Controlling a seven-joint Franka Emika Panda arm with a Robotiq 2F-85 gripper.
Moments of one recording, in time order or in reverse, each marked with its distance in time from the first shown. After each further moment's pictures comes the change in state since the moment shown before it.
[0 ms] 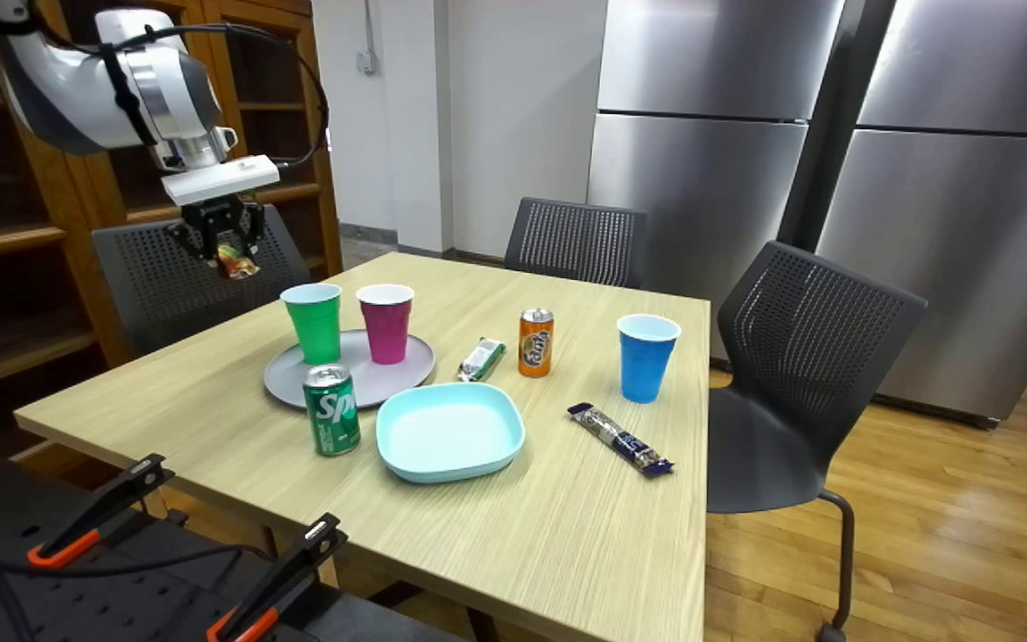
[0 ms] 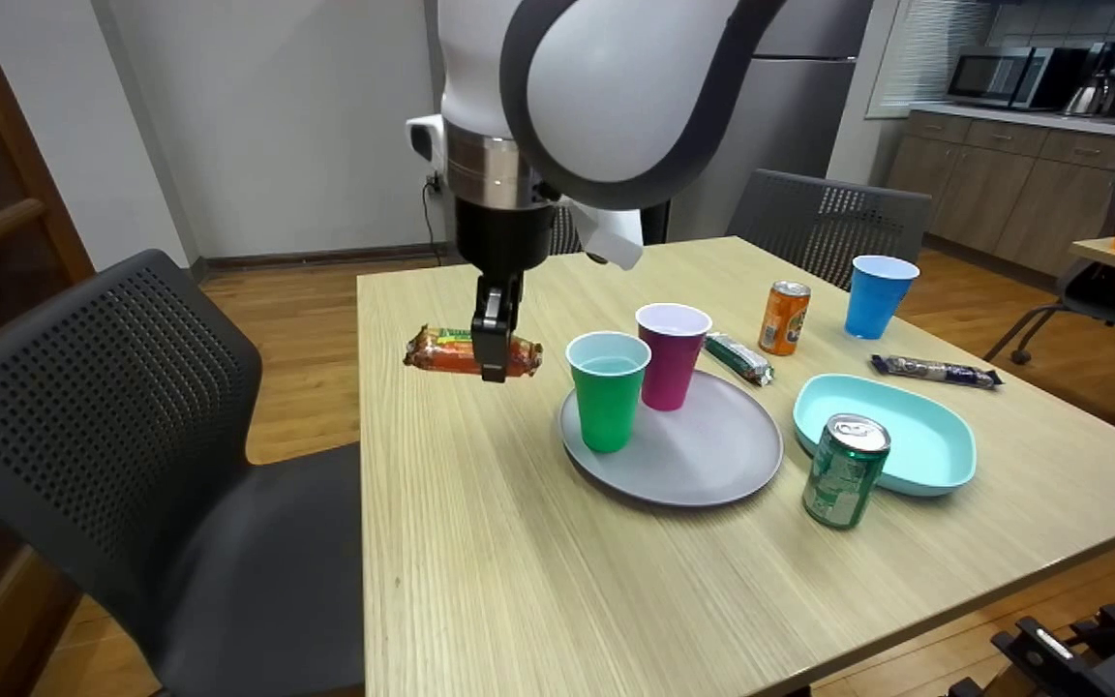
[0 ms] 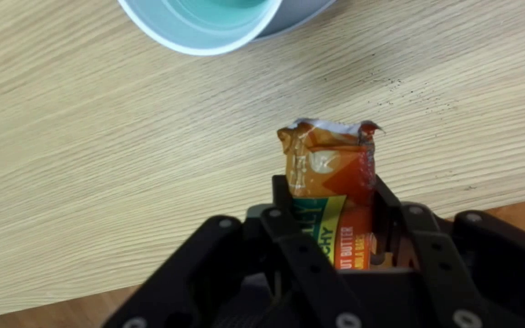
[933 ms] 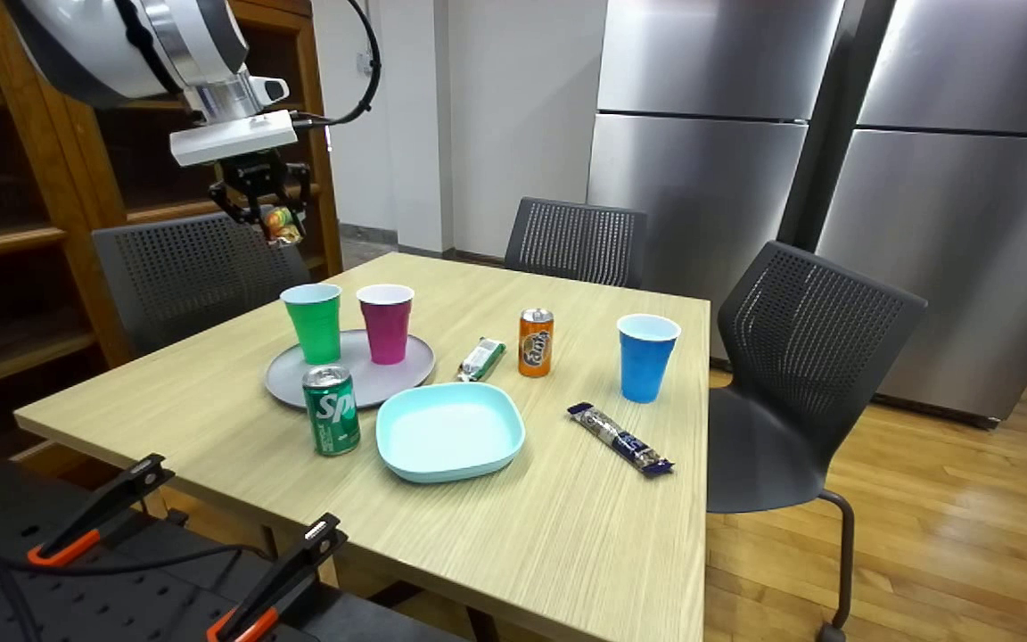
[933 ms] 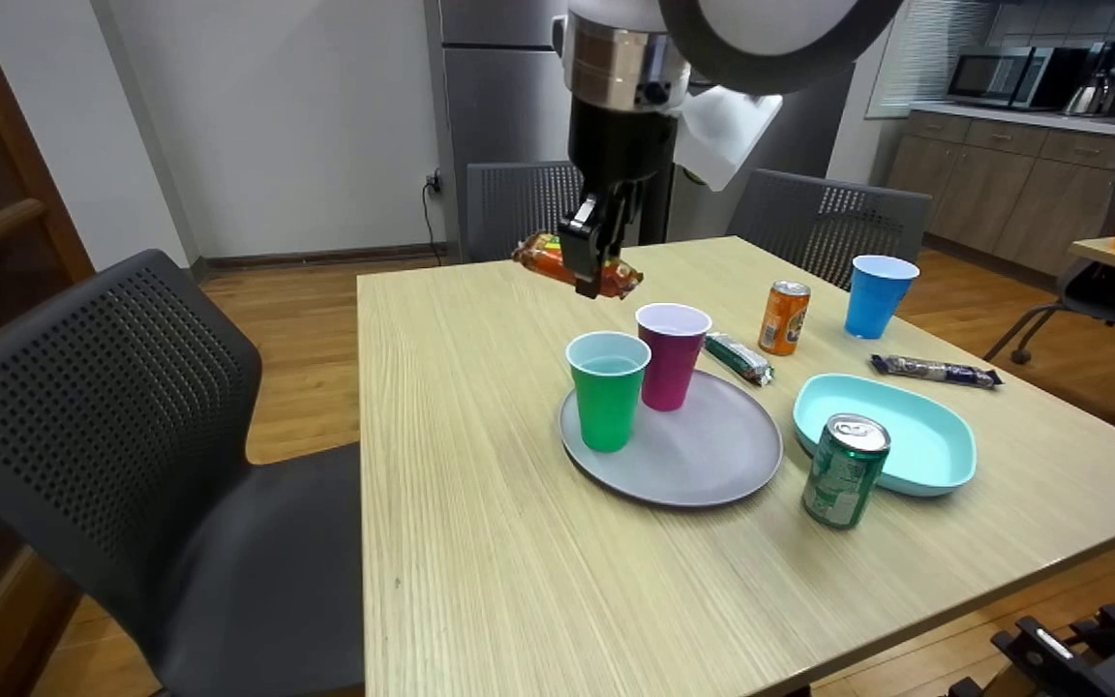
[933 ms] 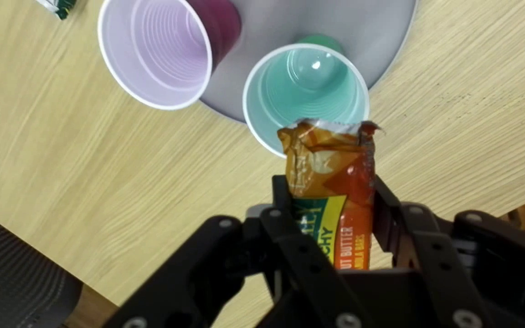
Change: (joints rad) arm 0.004 -0.247 -0.144 -0.190 -0.003 0.001 0.331
